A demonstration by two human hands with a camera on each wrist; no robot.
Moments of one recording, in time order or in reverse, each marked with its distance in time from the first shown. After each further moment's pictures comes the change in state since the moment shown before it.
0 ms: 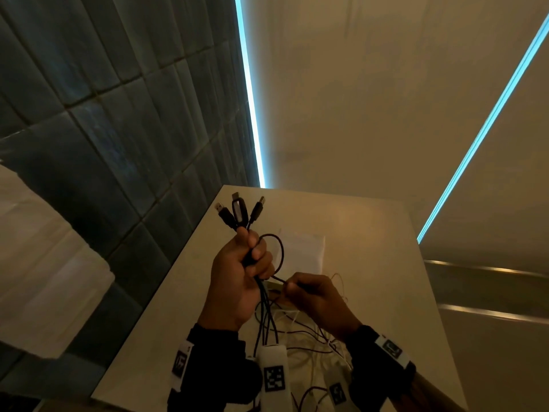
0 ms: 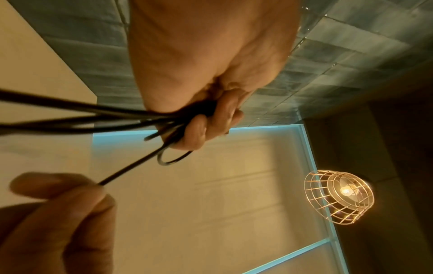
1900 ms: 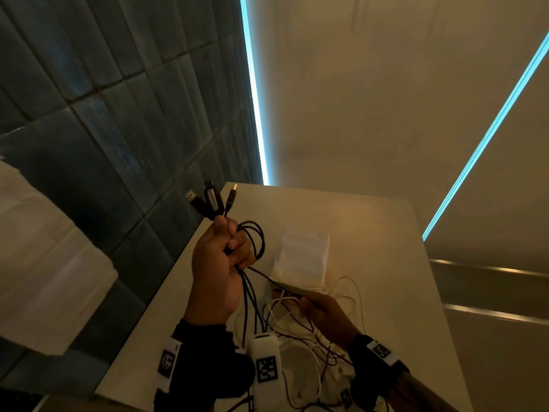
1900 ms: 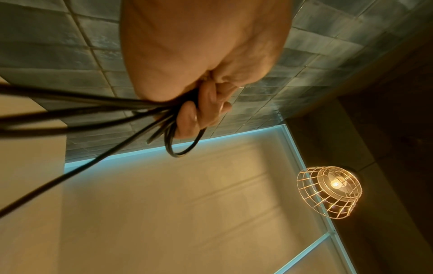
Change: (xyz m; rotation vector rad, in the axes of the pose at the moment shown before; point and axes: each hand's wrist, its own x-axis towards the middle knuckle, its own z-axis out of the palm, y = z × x) left_hand 0.007 0.020 -0.010 0.127 0.135 0.170; right_hand -0.004 0.088 -0.023 -0.437 0.100 0.181
